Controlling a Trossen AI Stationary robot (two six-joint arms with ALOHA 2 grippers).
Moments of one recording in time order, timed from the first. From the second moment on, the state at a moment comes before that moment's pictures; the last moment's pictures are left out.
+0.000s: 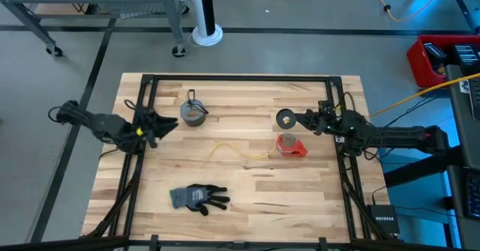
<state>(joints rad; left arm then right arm) -0.38 0.26 0.28 -0.05 -0.75 -0.58 -0.19 0.58 0.10 0.65 0.03 0.92</state>
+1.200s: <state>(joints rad) -0.19 1.47 0.49 0.77 -0.77 -0.29 -0.19 1.37 0.55 0.93 -0.22 0.77</state>
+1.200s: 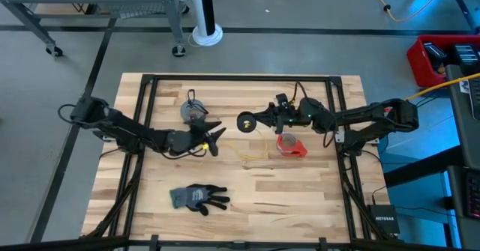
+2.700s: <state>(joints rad) -0.09 1.89 0.77 1.02 -0.96 -0.29 -0.19 1.39 0.60 0.92 0.10 0.84</state>
